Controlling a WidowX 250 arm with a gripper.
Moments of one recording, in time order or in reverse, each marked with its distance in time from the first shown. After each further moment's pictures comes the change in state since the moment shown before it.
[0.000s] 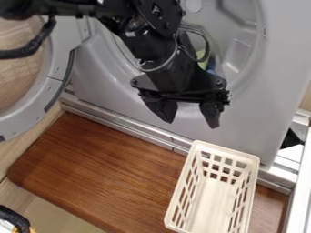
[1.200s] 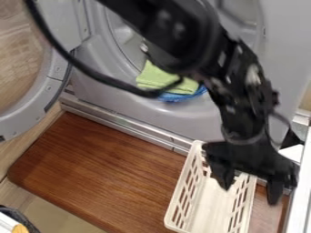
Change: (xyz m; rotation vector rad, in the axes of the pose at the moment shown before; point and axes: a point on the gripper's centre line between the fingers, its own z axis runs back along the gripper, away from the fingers) arm -0.053 -0.062 -0.096 0.010 0.270 -0.092
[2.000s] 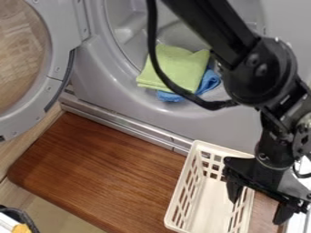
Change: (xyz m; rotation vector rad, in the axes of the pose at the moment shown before) arm 0.002 -0.006 -0.040 0.186 0.078 -0.071
